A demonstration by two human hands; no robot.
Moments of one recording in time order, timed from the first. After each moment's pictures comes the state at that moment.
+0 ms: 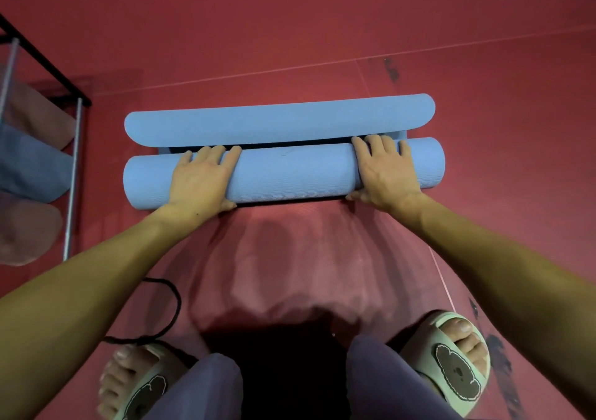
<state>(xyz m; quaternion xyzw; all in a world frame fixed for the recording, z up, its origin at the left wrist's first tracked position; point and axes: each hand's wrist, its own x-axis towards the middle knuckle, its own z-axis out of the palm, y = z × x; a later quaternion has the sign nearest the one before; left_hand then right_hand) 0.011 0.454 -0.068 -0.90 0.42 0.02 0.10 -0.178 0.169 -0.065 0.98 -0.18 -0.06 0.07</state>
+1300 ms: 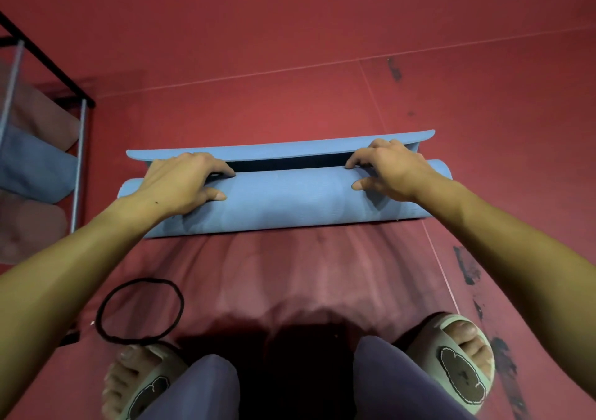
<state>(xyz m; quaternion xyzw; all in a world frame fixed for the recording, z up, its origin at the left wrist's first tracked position) 0.018 0.472 -0.008 -0.90 0.41 0.15 0.01 -0.176 0.154 -0.025 0.96 -0.17 -0.16 -0.15</state>
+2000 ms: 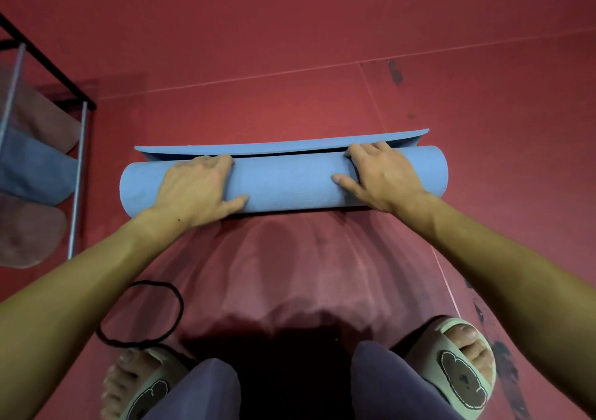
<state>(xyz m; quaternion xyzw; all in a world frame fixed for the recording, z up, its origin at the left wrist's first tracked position) -0.001 0.464 -0.030 -0.91 0.42 0.03 0.05 -0.176 0.178 -0.047 0.98 -0.17 -0.01 -0.06</state>
